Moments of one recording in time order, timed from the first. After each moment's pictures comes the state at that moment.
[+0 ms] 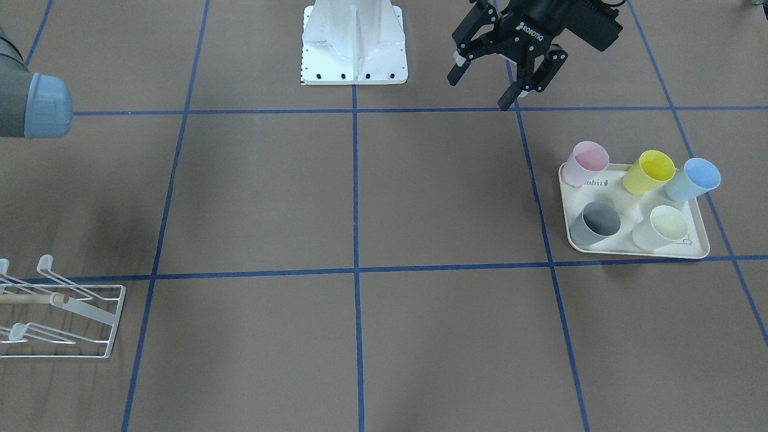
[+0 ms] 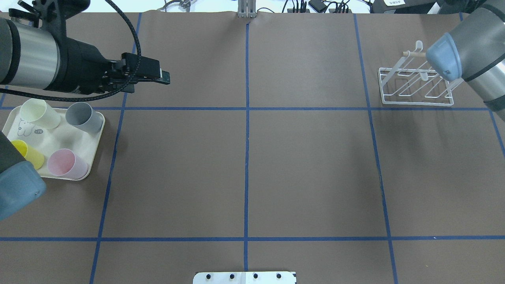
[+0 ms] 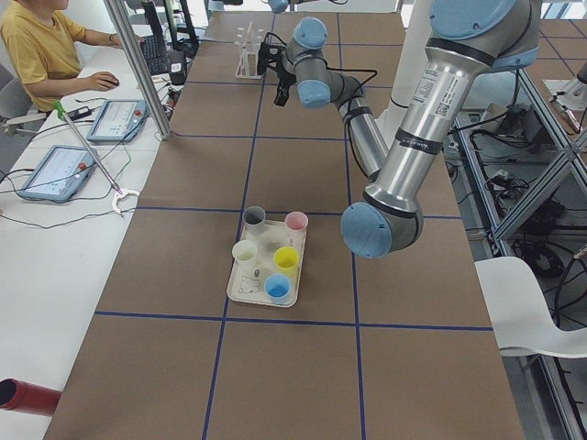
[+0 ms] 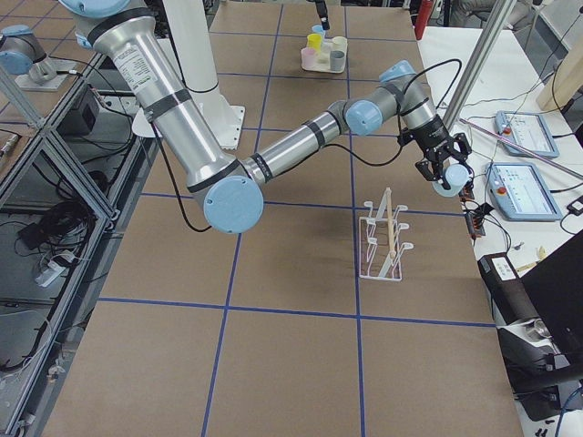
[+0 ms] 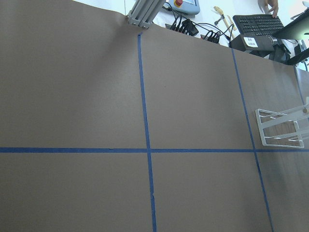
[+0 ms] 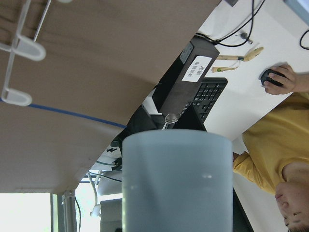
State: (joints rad) left arm -0.83 -1.98 -2.18 -1.87 -2.02 -1.26; right arm 1.15 -1.03 1.56 -1.50 1.32 -1.49
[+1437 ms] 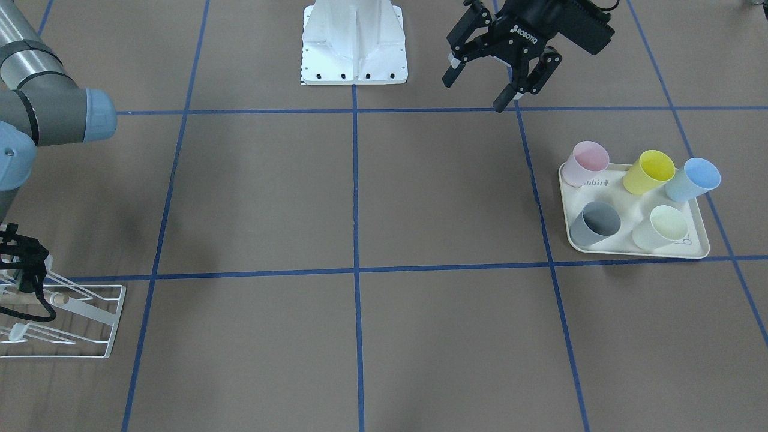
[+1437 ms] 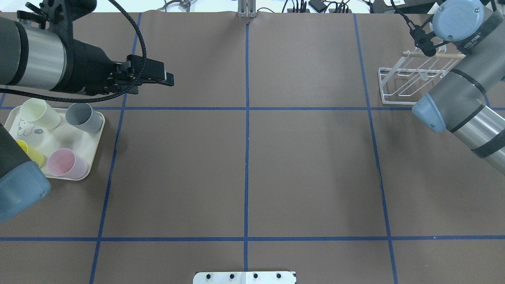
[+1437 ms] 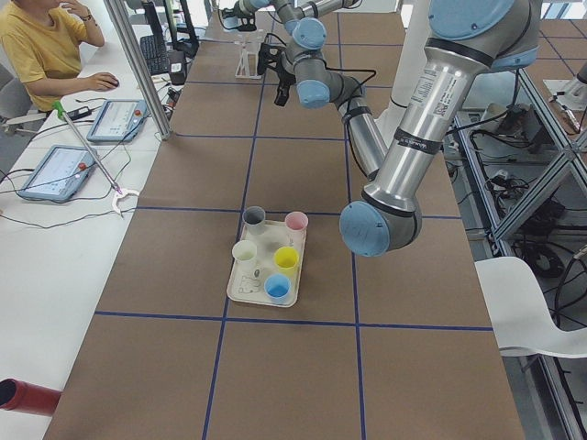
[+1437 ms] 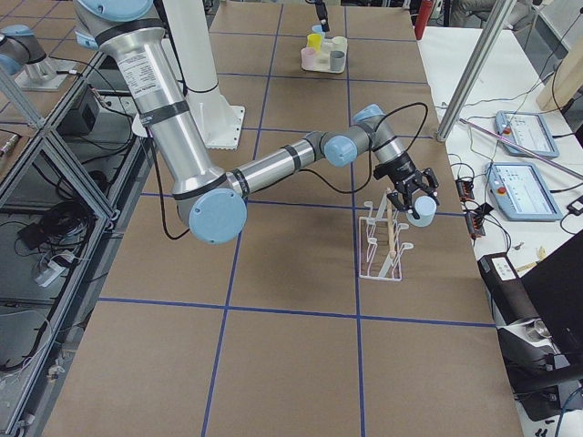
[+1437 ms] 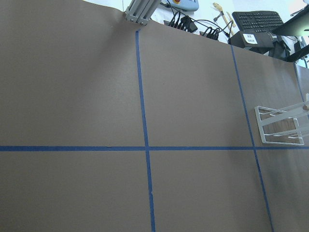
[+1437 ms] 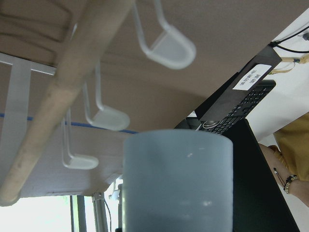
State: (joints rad) left arm -0.82 -1.99 -2.17 -1.87 -2.02 -1.26; right arm 1.02 -1.16 1.56 -1.44 1.20 -1.32
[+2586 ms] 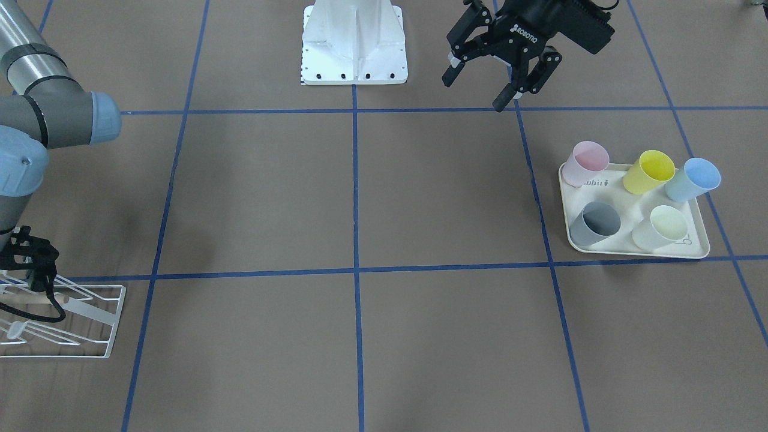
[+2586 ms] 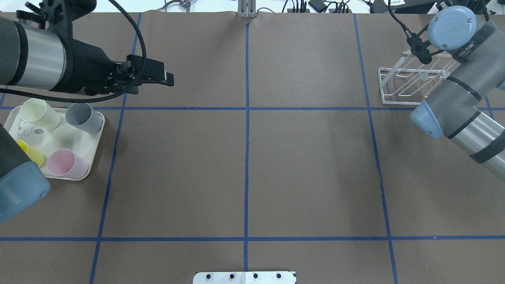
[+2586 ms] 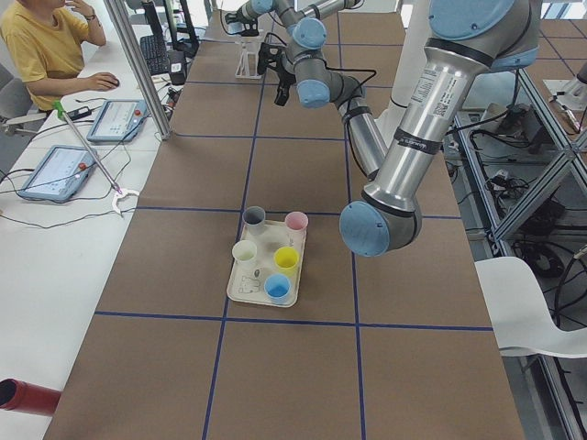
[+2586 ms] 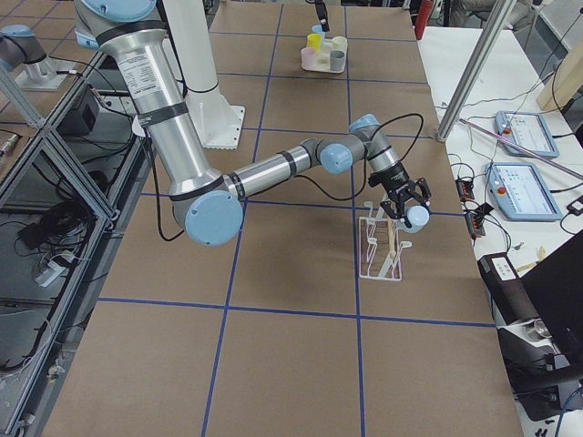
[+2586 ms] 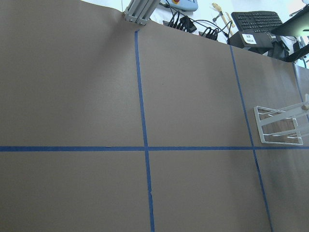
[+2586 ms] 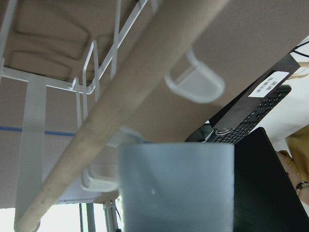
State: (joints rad) left arm -0.82 -1.99 -2.17 -1.87 -2.02 -1.26; right arm 1.00 -1.18 1.54 -1.44 1.20 -1.28
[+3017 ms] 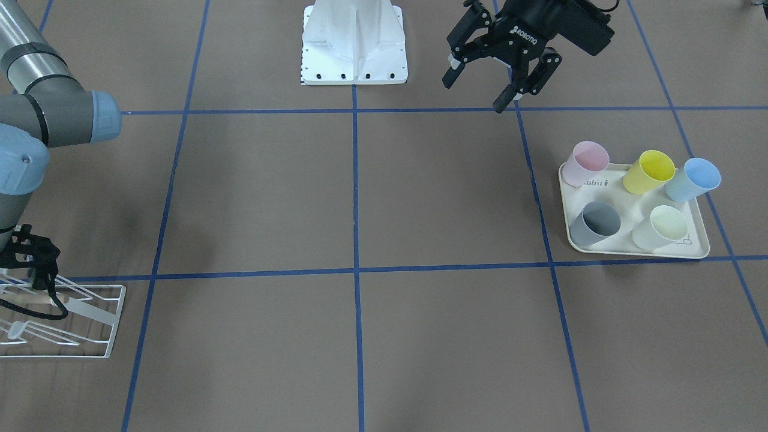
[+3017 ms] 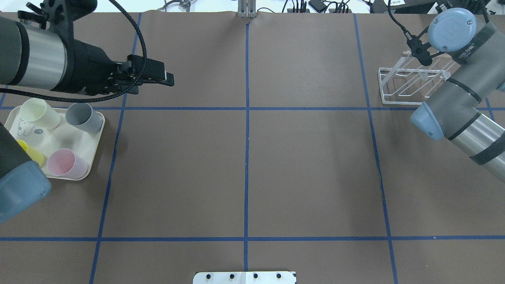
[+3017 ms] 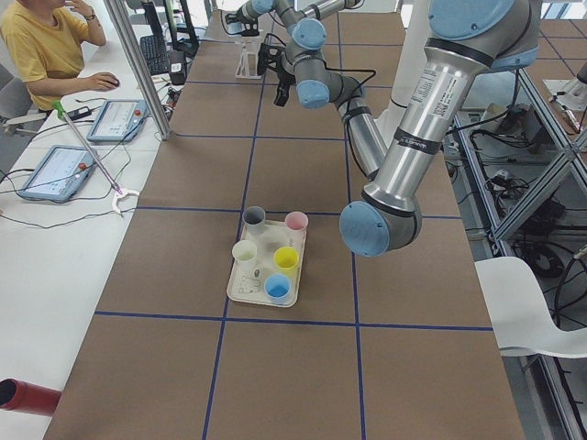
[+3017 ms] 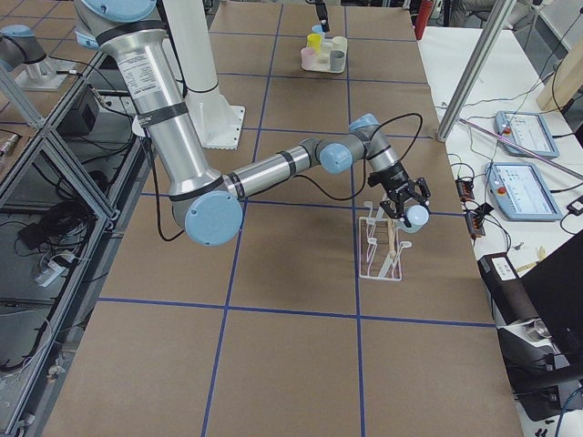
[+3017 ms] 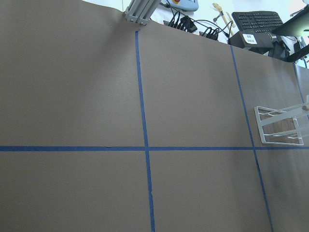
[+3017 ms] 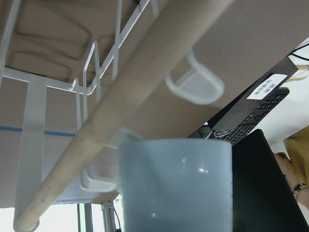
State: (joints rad) left arm -0.82 -1.99 -2.17 -1.87 -2.02 -1.26; right arm 1.00 -1.18 1.55 -1.44 1.21 -1.30
